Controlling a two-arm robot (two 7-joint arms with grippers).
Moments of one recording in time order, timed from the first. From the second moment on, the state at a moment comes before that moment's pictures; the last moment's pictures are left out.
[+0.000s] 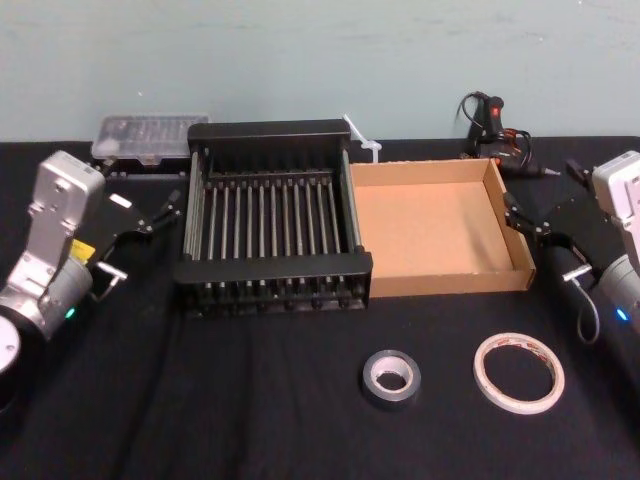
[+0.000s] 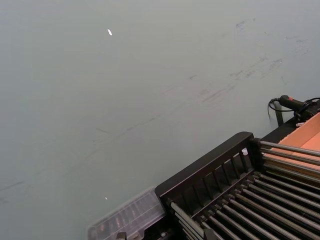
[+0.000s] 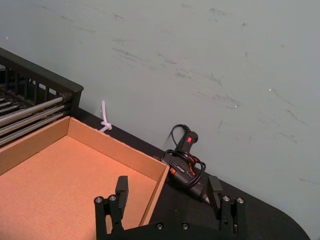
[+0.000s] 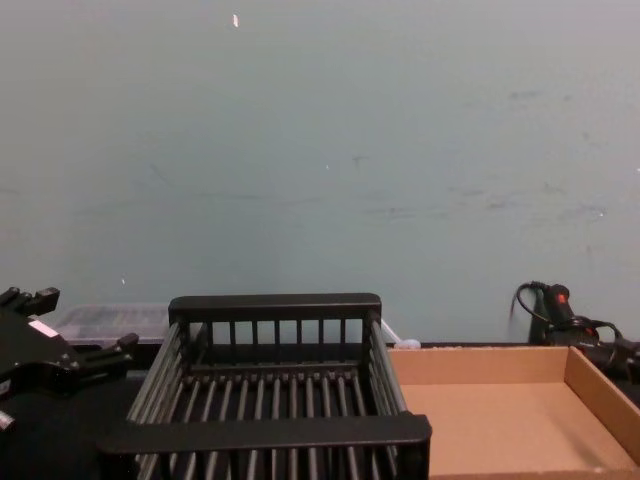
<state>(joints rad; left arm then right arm) -0.20 0.60 0.45 -1.41 -0.25 -0.12 0.03 0.20 0.60 -0.45 -1.41 0.25 -0.12 -0.03</state>
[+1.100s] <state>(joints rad) -0.20 0.60 0.45 -1.41 -0.25 -0.12 0.03 -0.09 0.73 -0.25 -1.74 0.40 0.01 0.09</state>
